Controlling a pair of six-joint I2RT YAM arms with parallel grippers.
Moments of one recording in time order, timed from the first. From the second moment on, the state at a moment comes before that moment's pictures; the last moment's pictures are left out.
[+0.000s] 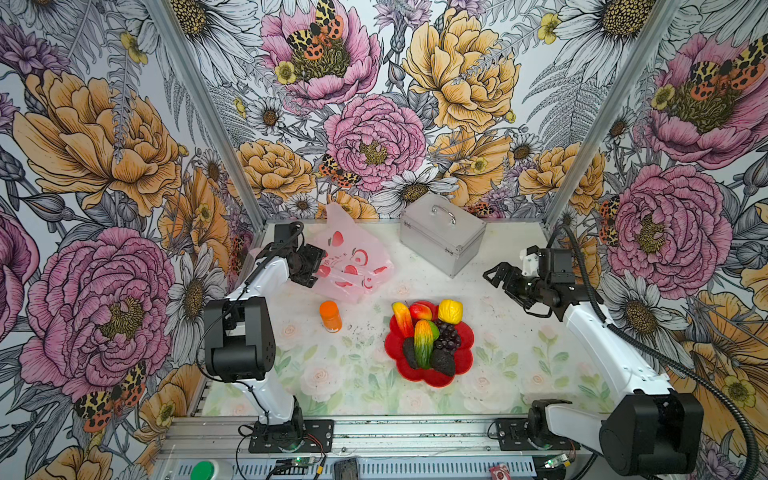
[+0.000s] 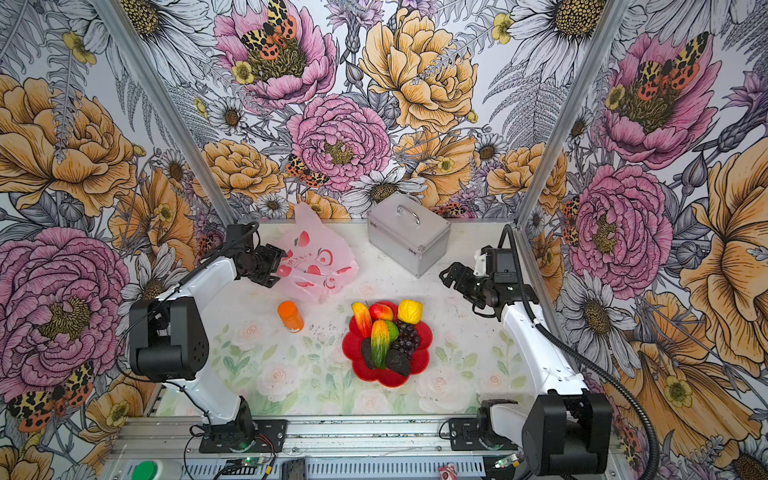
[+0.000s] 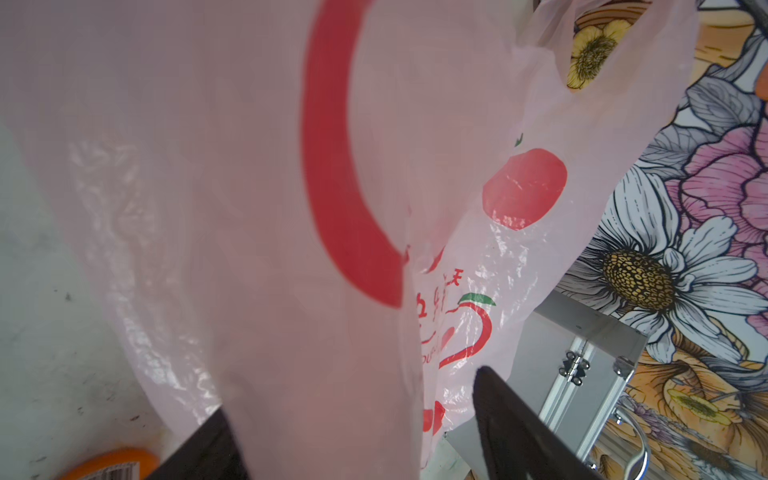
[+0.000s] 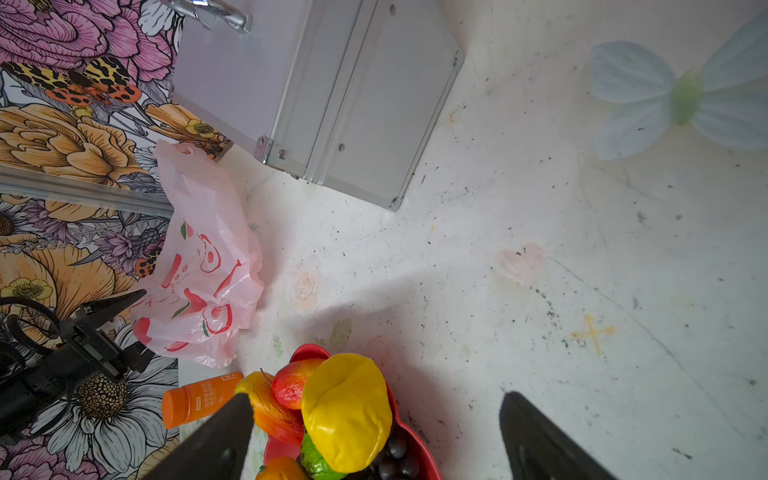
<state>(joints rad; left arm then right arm) 0.04 1.74 1.27 -0.50 0.28 -1.15 0.00 1.21 0.97 -0.59 -0.43 0.56</state>
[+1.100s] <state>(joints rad) -0.45 1.97 2.30 -1.11 -0.24 -0.29 0.01 1.17 1.02 -0.59 -0.41 0.60</state>
